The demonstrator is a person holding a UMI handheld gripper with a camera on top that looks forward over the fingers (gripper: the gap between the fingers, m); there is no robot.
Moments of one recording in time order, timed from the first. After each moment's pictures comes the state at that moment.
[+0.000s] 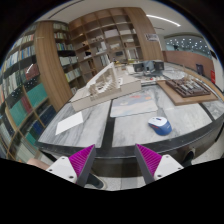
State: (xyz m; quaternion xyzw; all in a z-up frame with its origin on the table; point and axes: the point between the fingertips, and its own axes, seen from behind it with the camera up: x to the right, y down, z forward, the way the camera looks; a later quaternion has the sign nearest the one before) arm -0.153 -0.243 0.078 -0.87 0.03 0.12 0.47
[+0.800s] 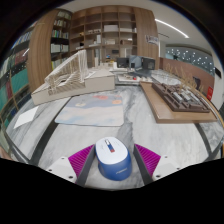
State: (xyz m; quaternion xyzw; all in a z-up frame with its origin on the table) arm 0.031 -0.078 -0.014 -0.89 0.00 0.01 0.46
